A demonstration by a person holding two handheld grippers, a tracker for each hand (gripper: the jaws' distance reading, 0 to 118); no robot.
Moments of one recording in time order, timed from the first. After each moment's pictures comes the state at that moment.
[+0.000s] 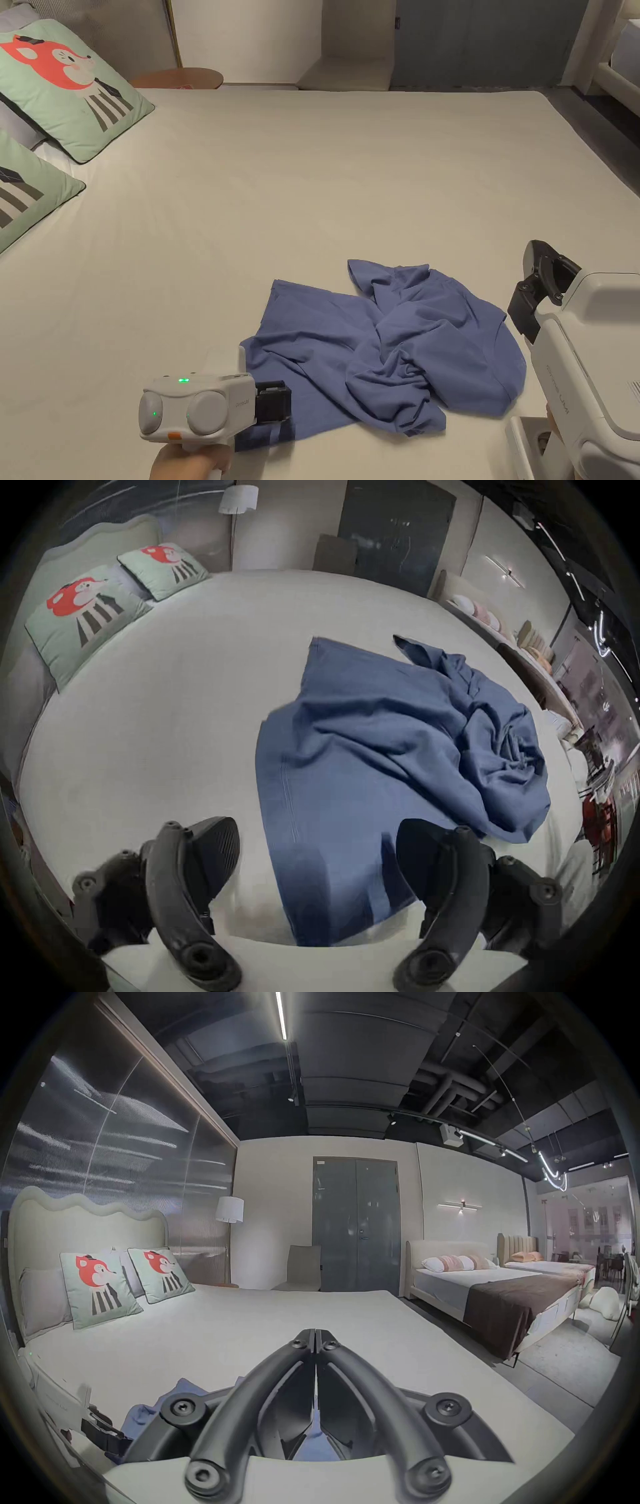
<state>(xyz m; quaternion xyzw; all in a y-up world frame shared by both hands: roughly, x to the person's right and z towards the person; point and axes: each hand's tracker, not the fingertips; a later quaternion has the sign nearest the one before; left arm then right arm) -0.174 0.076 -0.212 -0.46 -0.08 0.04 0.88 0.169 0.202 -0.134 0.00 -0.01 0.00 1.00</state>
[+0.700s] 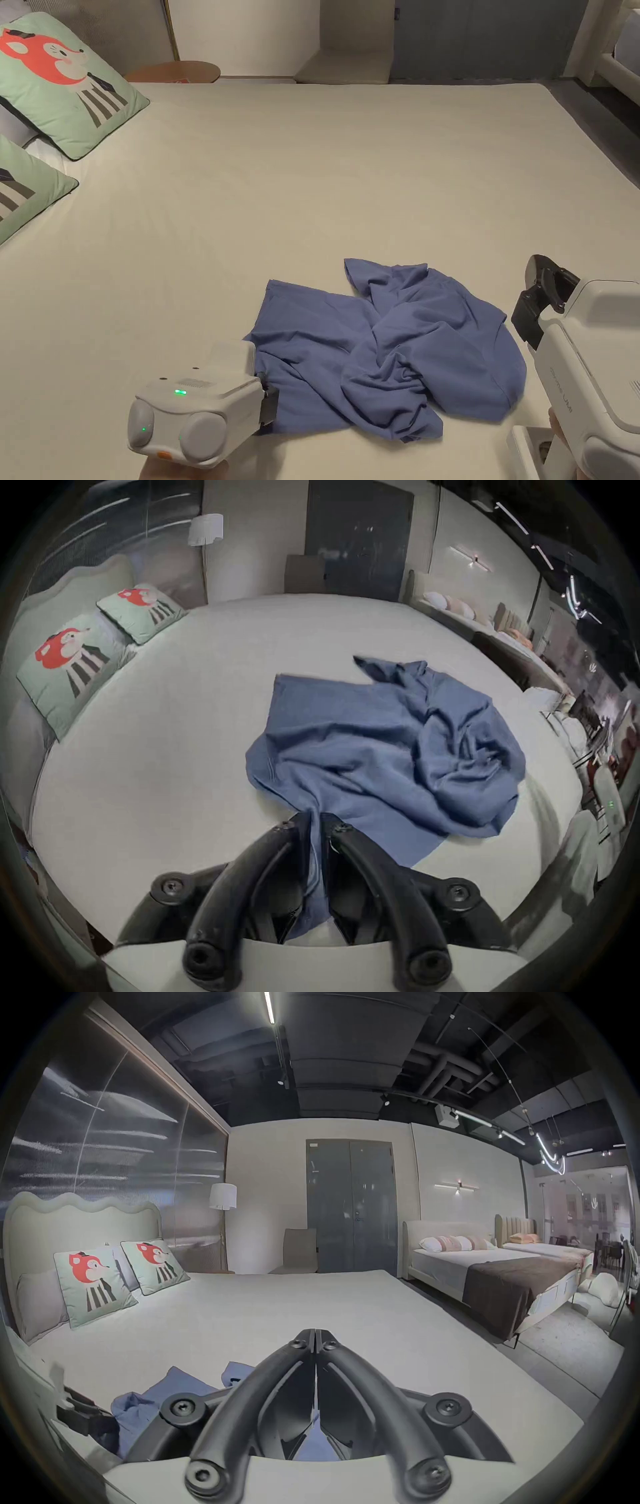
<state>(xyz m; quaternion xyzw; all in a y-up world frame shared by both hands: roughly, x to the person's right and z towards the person) -0.154 0.118 -0.200 -0.40 -0.13 -0.02 0.91 0.189 0.181 -0.160 -0.05 -0.02 -0.02 1.00</state>
